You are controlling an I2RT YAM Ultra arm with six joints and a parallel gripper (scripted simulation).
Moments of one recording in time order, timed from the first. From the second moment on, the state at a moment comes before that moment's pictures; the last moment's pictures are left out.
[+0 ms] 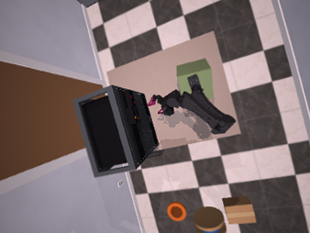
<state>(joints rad) -0.81 0.94 0.31 0.44 -1.09 -0.39</state>
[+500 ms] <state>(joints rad) -0.98 0.87 0.22 0.59 -1.11 -0.59</state>
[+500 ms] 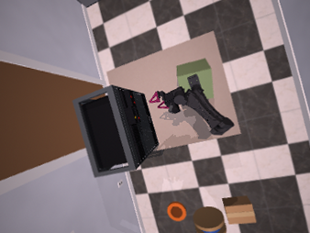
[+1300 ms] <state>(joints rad) -1.15 0.81 0.12 0.76 -1.13 -0.78</state>
